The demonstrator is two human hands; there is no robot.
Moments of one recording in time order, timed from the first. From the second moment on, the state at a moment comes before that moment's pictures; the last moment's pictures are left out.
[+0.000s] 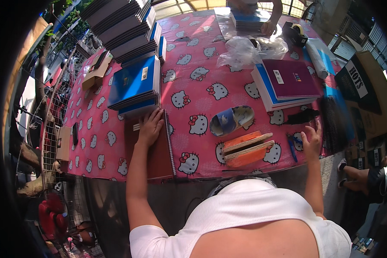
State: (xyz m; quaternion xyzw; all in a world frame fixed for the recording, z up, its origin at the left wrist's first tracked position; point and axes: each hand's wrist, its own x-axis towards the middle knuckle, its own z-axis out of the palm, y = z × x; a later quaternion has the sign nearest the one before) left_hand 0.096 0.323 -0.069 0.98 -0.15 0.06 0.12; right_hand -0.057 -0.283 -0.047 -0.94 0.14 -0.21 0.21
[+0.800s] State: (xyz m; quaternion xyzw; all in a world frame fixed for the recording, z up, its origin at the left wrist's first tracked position) left_hand -0.005 0.077 0.054 0.83 -0.11 0.16 0.52; right_hand 0.117 -0.267 0.013 -0.96 -0.29 0.04 0.01
